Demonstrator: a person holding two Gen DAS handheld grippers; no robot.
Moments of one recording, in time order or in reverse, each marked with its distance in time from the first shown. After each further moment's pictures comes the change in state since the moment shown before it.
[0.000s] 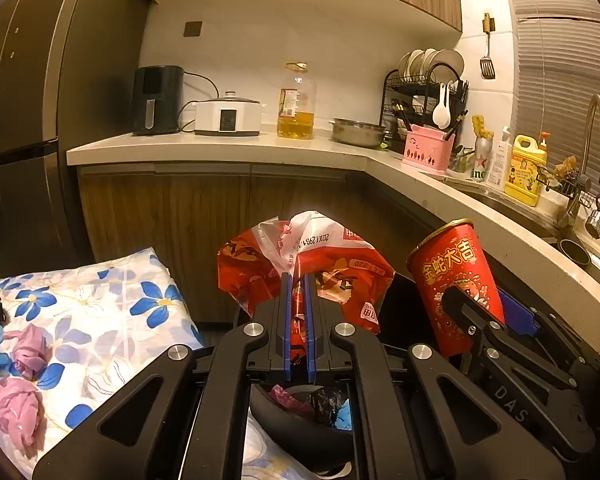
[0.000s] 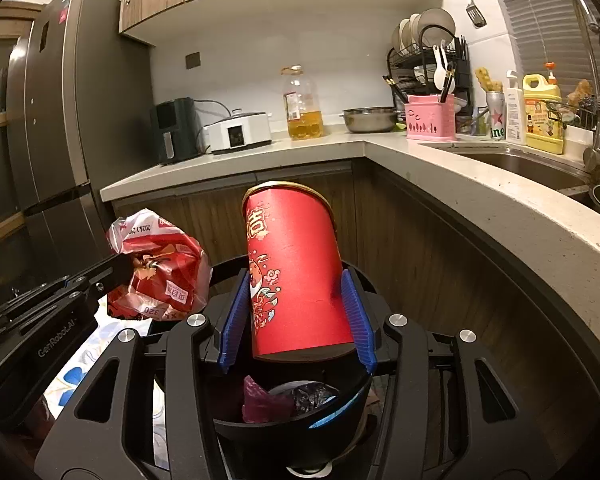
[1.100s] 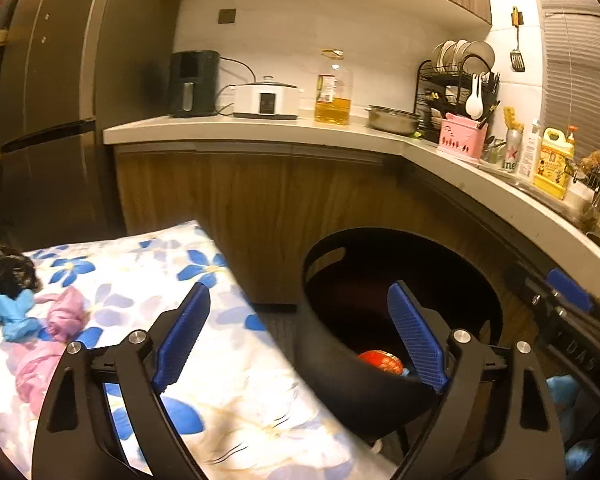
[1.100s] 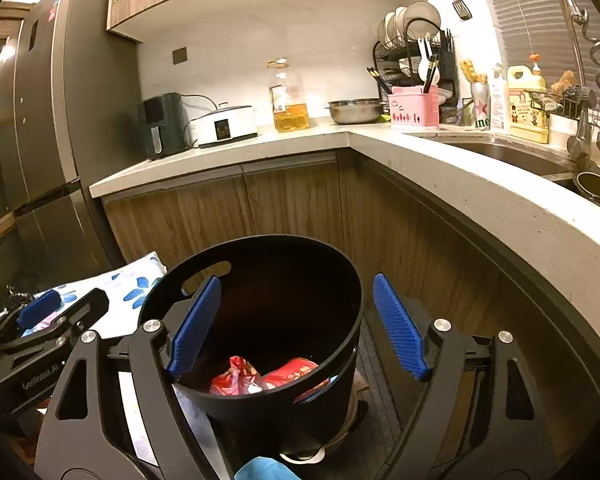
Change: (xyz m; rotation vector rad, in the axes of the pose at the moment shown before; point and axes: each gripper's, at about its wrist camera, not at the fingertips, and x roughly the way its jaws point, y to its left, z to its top) left arm -0.021 0.031 -0.030 -0.025 0.040 0.128; right arm -0.017 -0.004 -0.010 0.016 0.026 -0.048
